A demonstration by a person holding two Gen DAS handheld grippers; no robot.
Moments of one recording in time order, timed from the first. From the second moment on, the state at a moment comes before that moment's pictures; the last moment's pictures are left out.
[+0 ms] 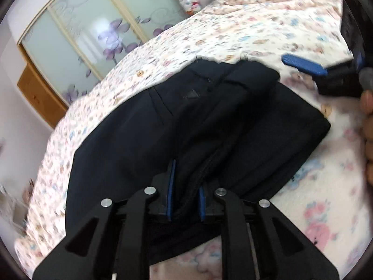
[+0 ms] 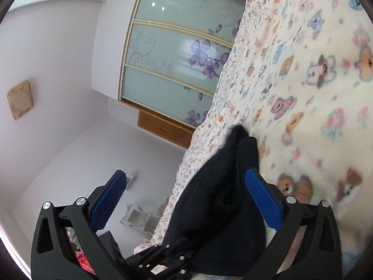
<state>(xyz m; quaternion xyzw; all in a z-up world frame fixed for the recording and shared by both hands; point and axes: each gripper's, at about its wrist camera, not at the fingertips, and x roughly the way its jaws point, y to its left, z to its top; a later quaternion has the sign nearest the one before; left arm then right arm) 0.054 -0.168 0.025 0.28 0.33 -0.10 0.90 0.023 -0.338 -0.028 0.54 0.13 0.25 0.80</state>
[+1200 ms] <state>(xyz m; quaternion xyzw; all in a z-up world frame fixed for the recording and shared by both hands) -0.003 -0.105 0.061 0.07 0.28 -0.12 0.95 0.082 -0.273 0.001 0.40 0.40 0.18 0.81</state>
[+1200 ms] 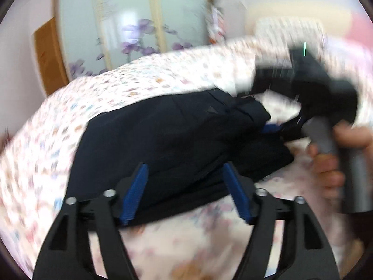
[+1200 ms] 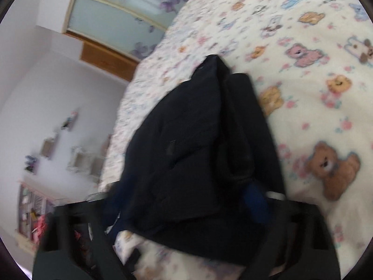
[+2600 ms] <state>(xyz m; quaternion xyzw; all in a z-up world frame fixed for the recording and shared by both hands) -0.056 0.003 0.038 0.03 0.27 0.03 0.96 -0.023 -0.242 0.066 0.14 0.28 0.04 0.95</state>
